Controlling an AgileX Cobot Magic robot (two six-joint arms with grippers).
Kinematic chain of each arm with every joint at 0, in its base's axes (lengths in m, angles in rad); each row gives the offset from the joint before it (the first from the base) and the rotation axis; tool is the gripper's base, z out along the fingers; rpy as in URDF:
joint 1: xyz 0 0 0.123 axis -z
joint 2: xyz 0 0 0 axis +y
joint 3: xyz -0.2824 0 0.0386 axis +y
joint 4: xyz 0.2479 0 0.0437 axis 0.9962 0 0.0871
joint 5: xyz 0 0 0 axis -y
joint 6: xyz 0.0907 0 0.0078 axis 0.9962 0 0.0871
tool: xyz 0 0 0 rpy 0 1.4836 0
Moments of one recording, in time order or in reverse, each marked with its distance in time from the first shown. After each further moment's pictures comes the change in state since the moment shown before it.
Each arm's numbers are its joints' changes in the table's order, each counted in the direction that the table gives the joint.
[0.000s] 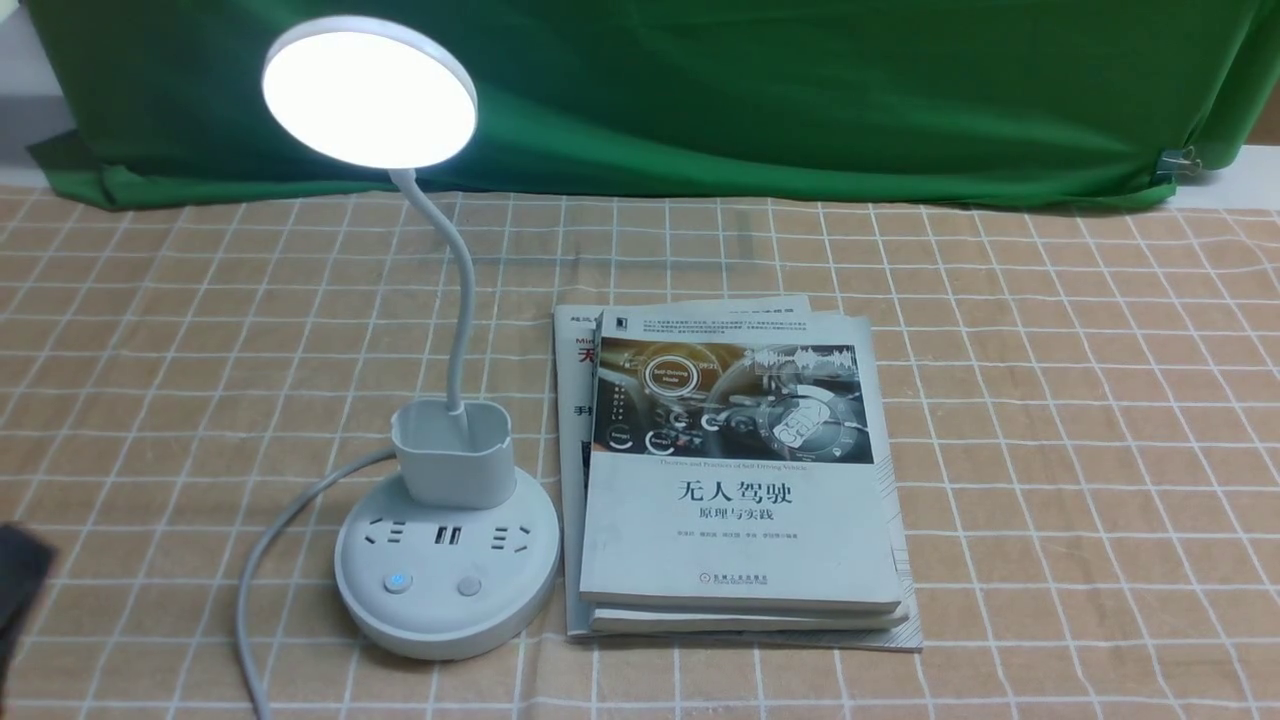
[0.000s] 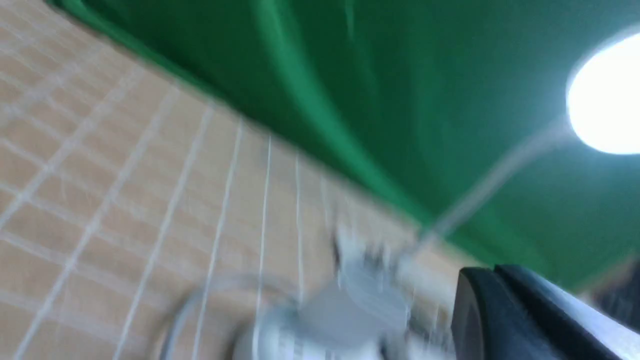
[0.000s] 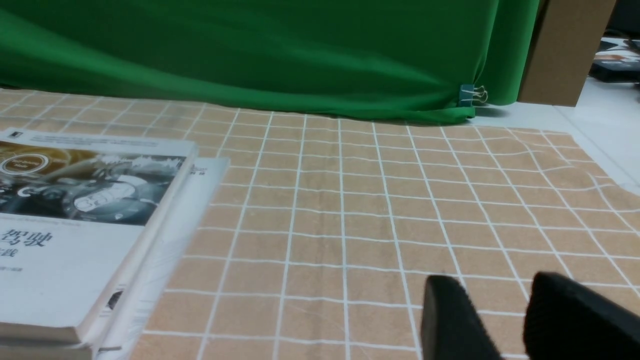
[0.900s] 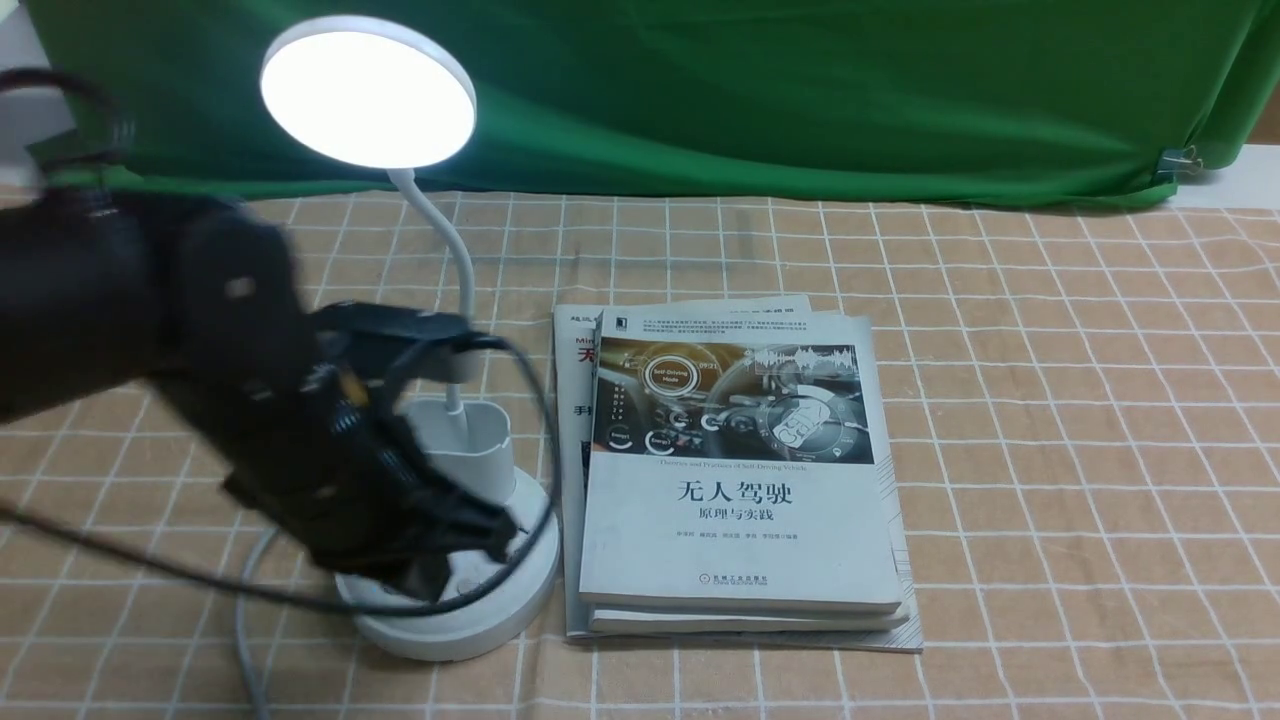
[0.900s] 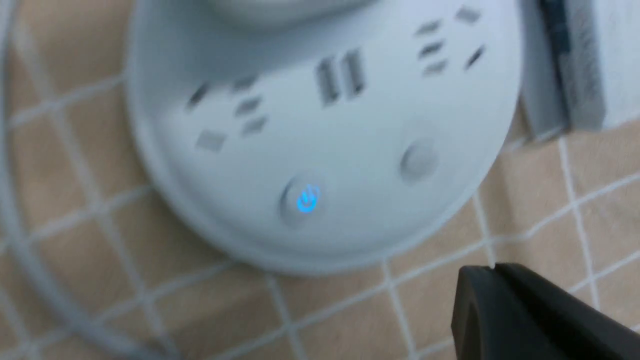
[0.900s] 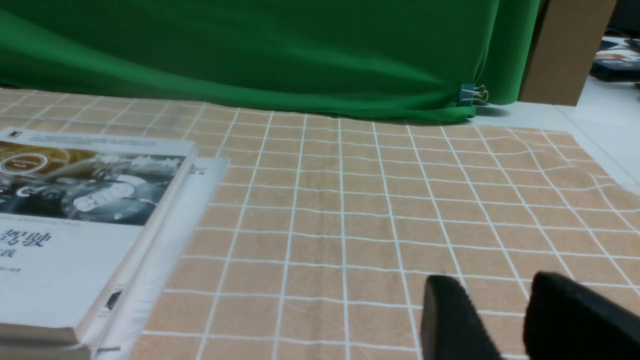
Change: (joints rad) right arm 0.000 0.000 0.000 0.000 0.000 0.000; left arm 0.399 1.358 -0.798 0.338 -0.587 0.127
